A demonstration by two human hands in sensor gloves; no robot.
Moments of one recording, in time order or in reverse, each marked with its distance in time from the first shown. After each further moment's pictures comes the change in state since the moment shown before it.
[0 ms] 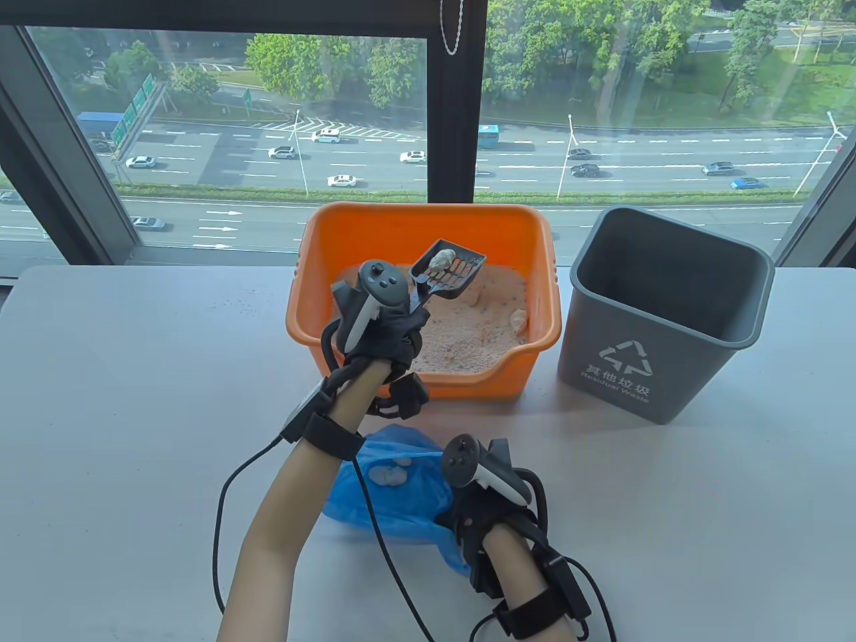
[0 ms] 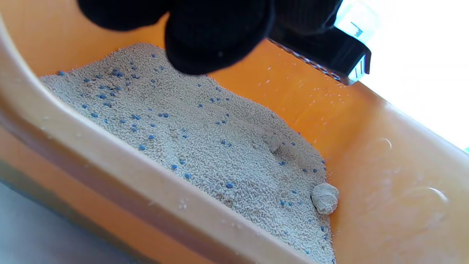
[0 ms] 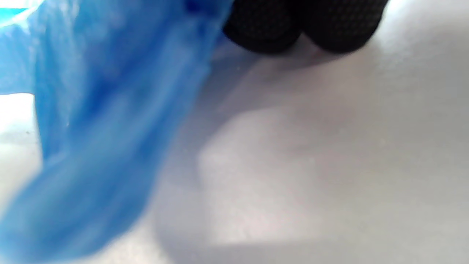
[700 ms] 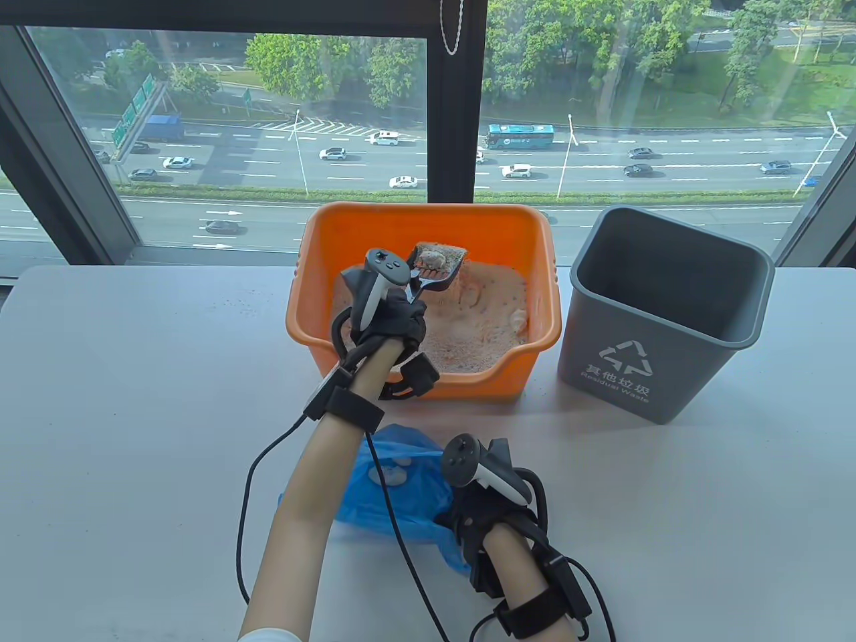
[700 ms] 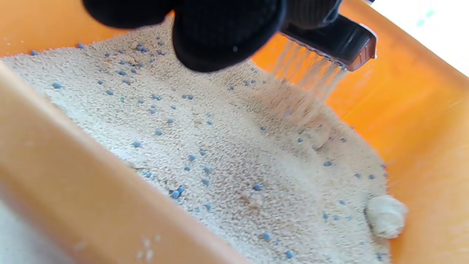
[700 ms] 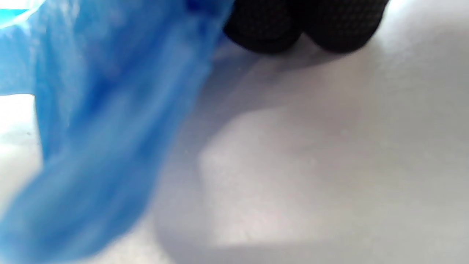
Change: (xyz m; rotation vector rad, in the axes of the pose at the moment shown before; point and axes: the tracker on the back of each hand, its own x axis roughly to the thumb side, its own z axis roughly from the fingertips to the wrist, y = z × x) left_hand -0.003 -0.012 -0.039 -0.026 0.163 0.034; right_hand 0.000 0.000 0.000 0.000 -0.002 -0.003
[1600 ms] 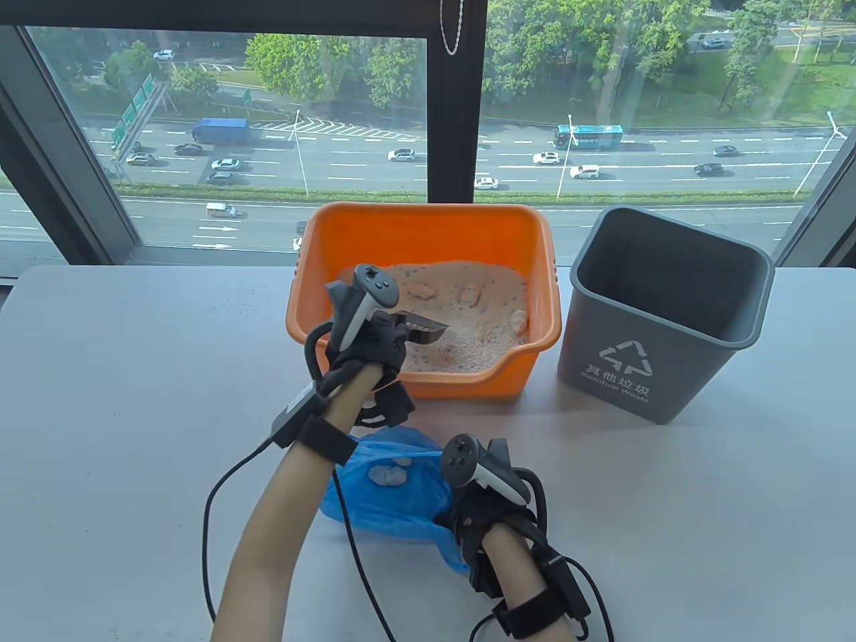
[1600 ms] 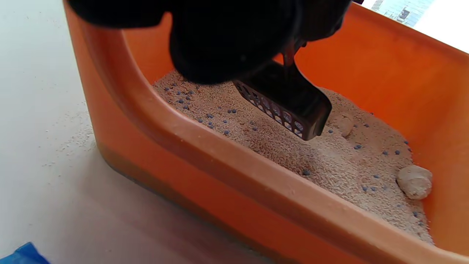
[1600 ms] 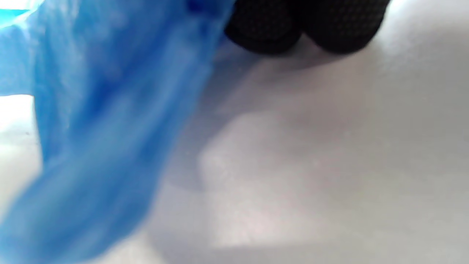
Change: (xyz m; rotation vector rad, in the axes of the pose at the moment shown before) left_hand -0.010 0.007 0.028 0.041 0.094 -0.214; right_hand 0.001 0.000 0.000 -0.002 0.003 0.002
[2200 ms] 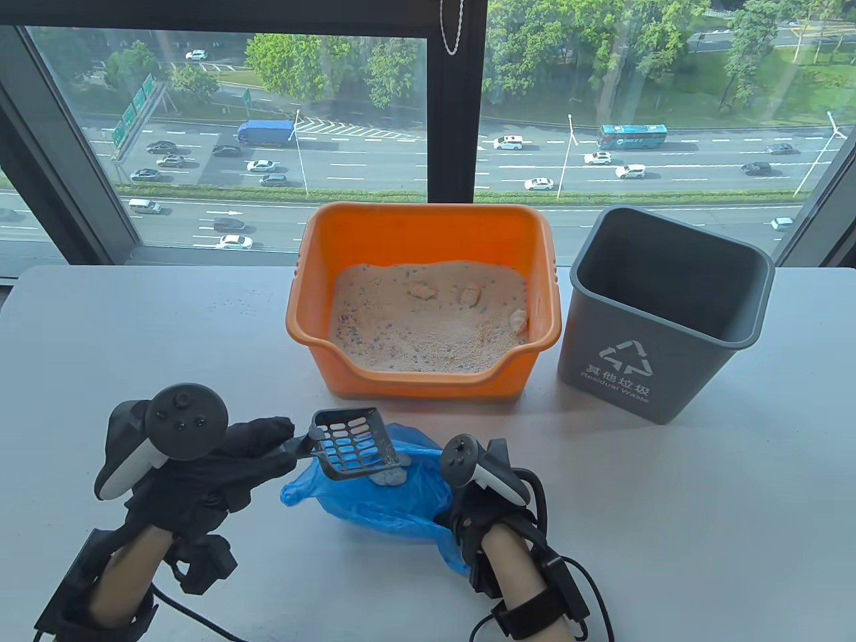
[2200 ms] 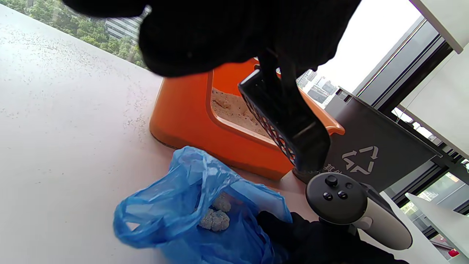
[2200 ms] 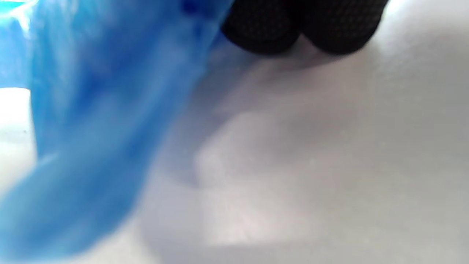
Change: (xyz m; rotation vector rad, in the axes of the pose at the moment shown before) left_hand -0.187 0.079 0.172 -0.053 -0.588 0.097; right_hand 0.000 0.000 0.001 -0.002 0.006 0.011
